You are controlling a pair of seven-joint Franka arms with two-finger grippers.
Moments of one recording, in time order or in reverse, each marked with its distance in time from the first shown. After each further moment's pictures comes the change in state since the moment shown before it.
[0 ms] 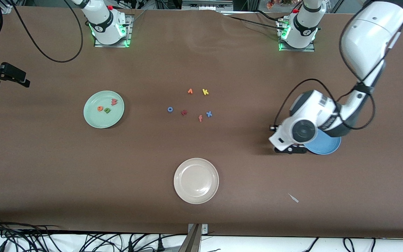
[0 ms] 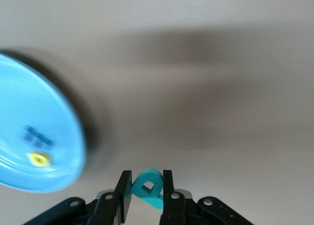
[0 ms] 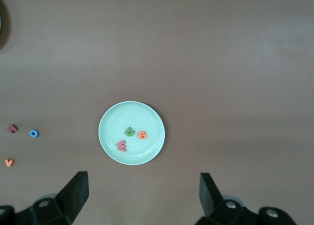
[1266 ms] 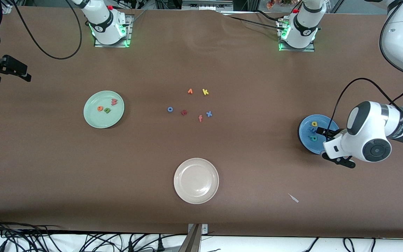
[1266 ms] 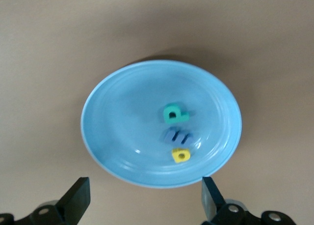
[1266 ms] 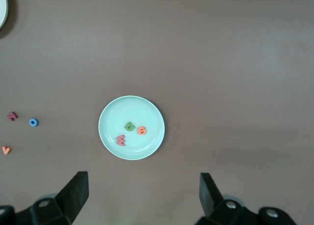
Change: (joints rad) left arm 0.075 -0.019 0.158 0.149 0.001 -0.143 0.537; right arm -0.014 -0.049 0.015 -0.051 0.000 0.005 -0.061
